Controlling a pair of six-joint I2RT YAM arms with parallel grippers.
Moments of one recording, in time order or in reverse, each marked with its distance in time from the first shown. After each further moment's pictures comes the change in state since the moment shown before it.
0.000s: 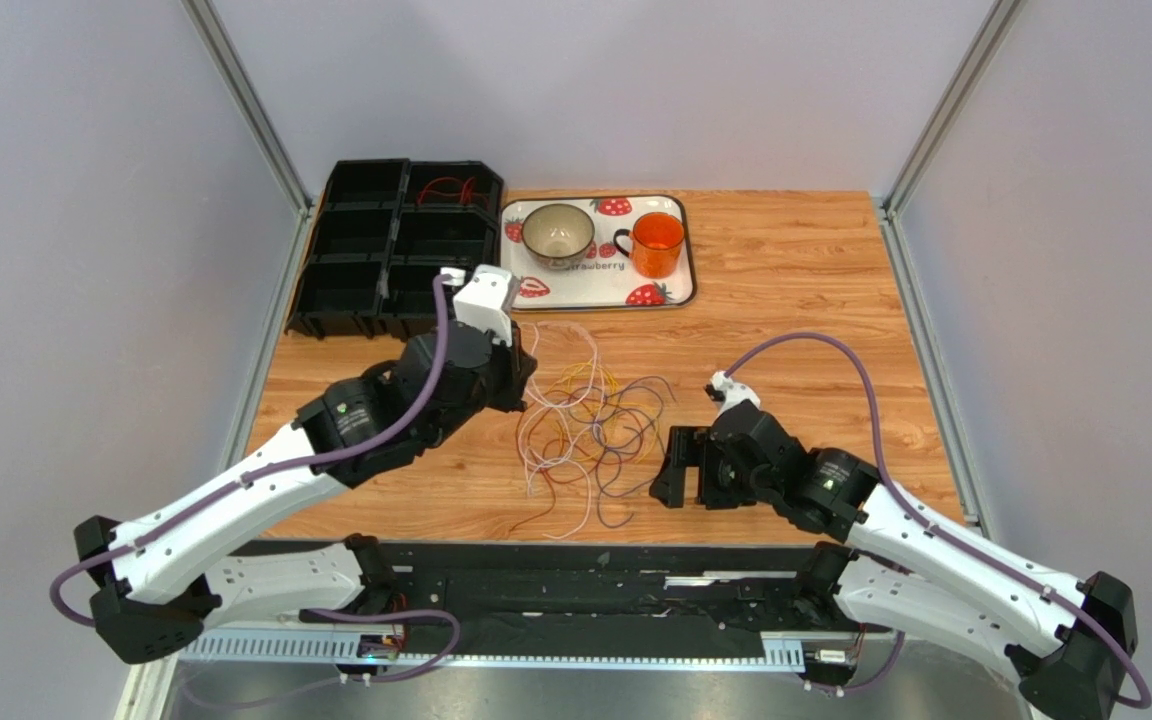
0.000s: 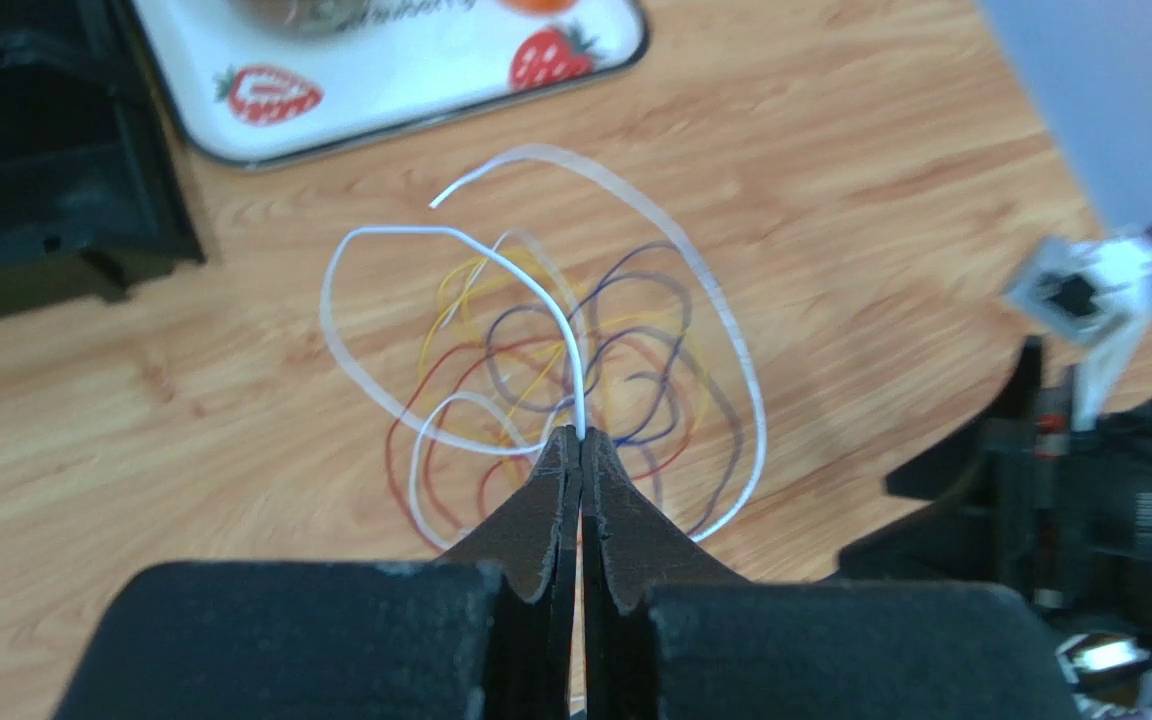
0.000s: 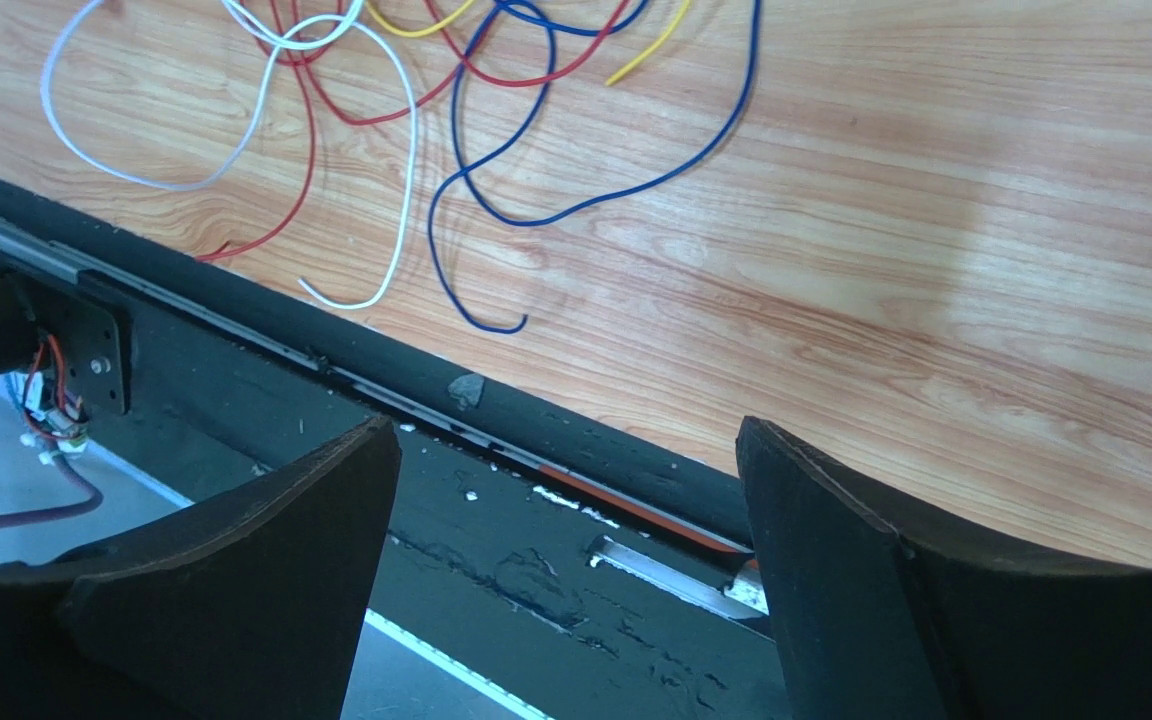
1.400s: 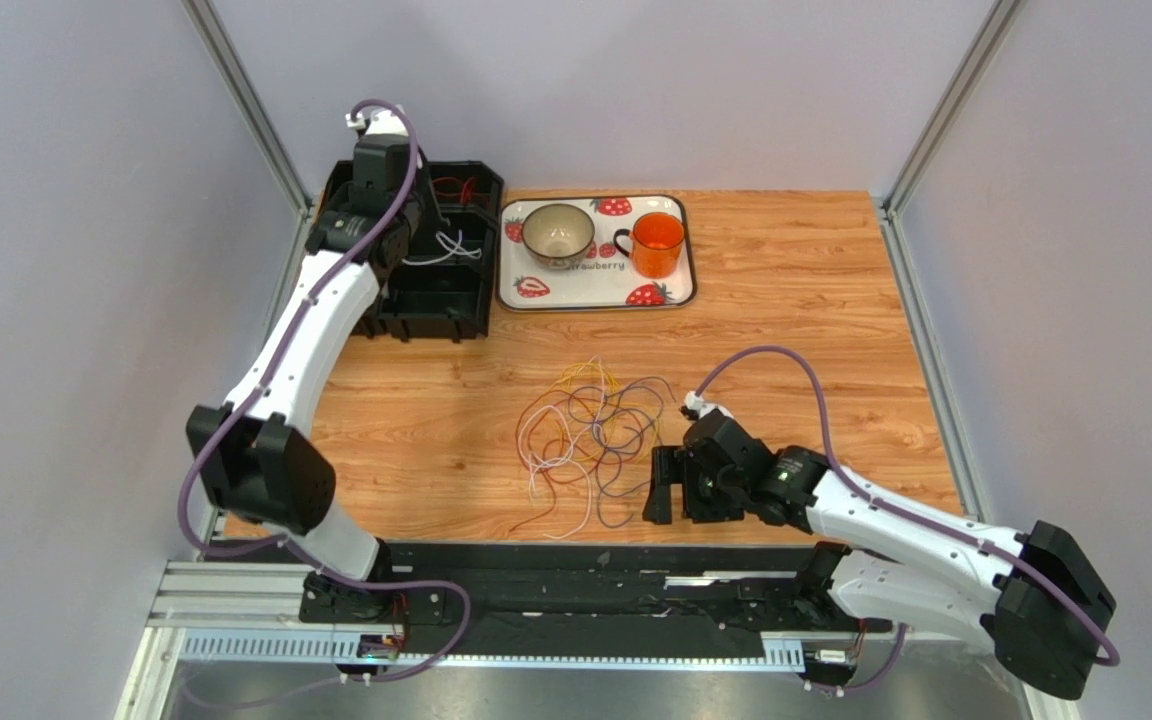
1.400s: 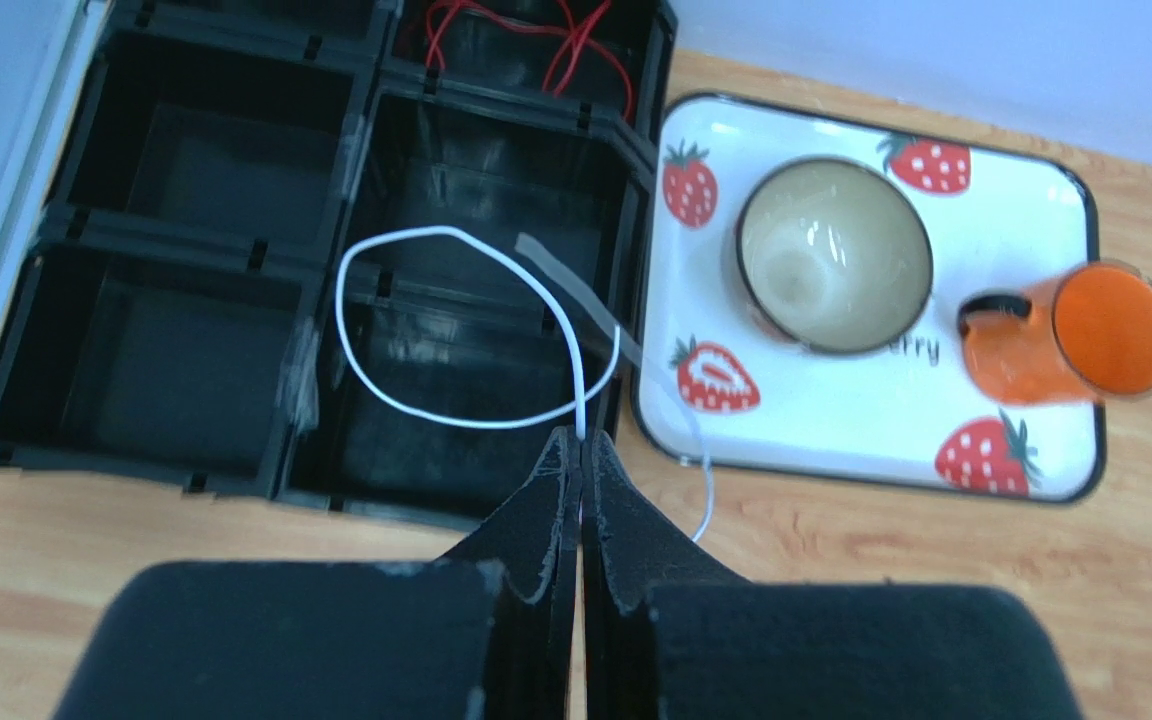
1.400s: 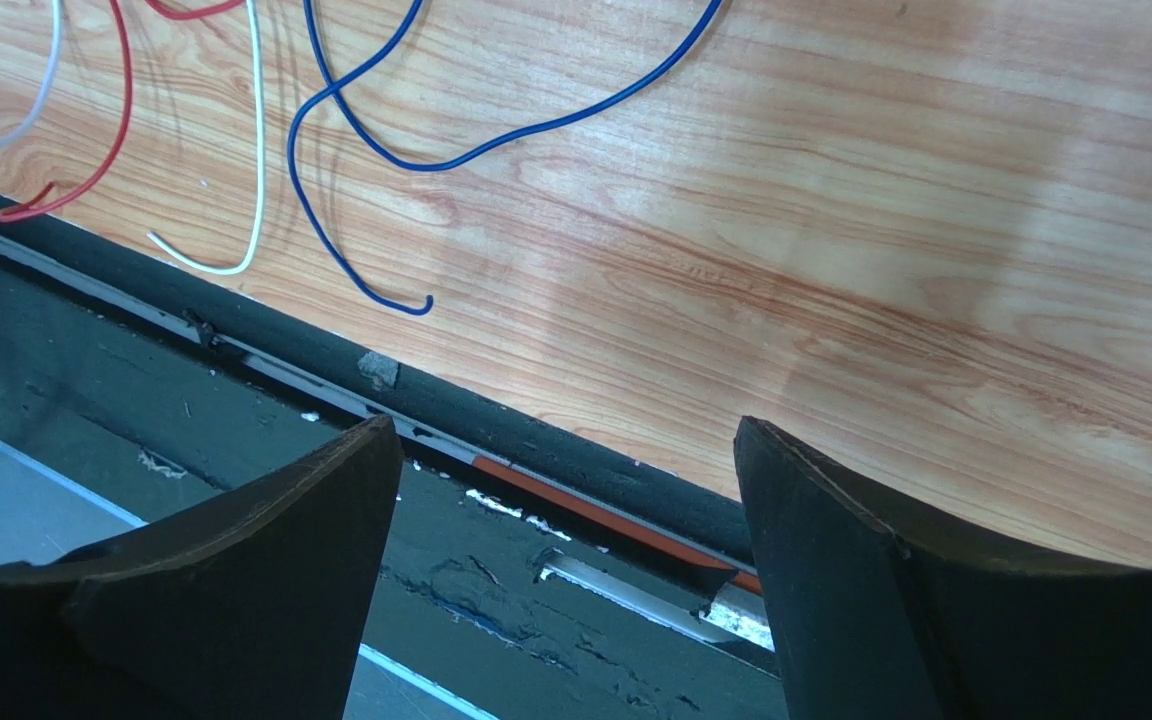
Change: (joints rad) left arm 0.771 0.550 0.418 0.045 0.187 0.130; right arm 0.000 0.179 -0.096 0.124 -0.088 -0.005
